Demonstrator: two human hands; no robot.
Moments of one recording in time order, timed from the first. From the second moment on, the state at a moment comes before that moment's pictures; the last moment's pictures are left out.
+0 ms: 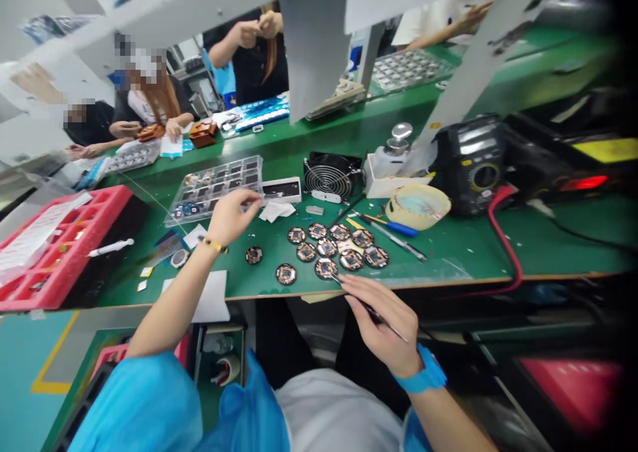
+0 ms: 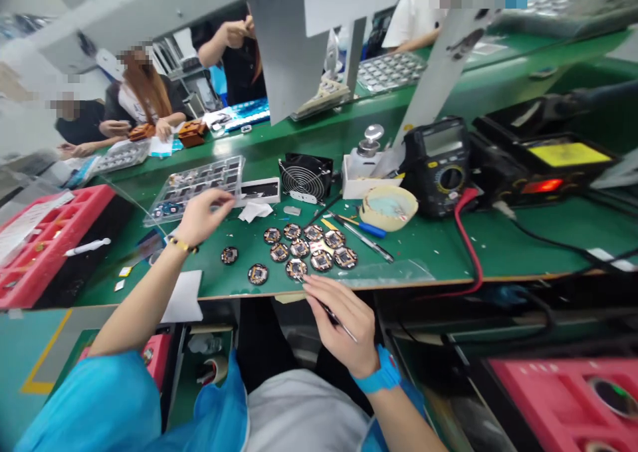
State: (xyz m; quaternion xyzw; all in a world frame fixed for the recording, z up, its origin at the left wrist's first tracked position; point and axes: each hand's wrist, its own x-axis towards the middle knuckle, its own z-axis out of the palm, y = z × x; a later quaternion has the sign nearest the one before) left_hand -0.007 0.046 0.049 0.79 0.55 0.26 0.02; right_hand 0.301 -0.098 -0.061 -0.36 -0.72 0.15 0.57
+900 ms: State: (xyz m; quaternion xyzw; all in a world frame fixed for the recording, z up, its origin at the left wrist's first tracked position) left_hand -0.082 0.167 0.057 0.70 0.68 0.20 0.05; right_hand 0.306 -0.082 -0.075 -0.43 -0.69 0.16 0.56
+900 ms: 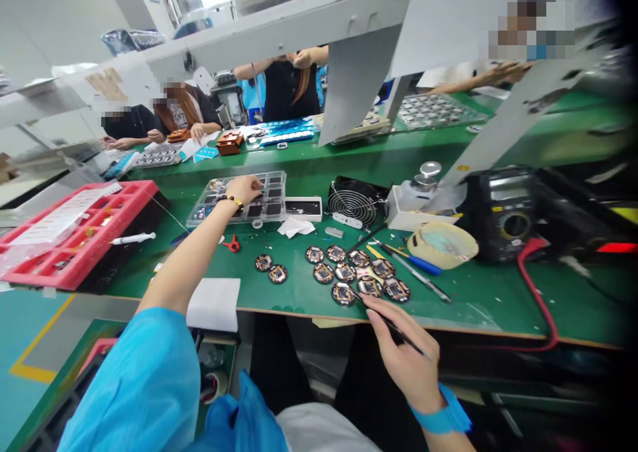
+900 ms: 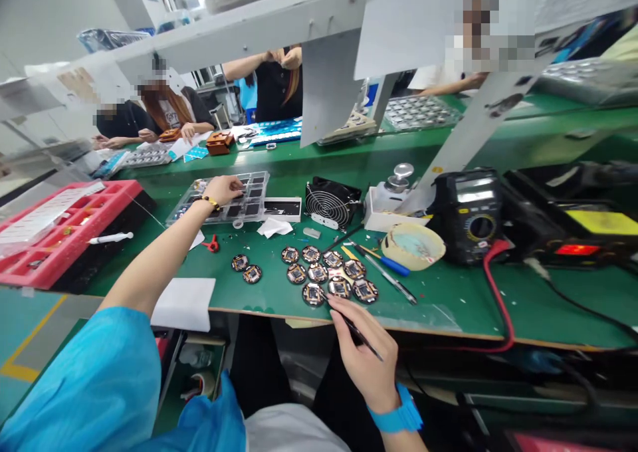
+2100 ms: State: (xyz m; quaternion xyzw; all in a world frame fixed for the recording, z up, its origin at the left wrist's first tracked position) left_hand 0.043 -0.020 0.030 0.84 0.46 0.25 0.10; right_hand 0.331 -0.099 -0.046 -0.46 -0.73 0.13 0.49
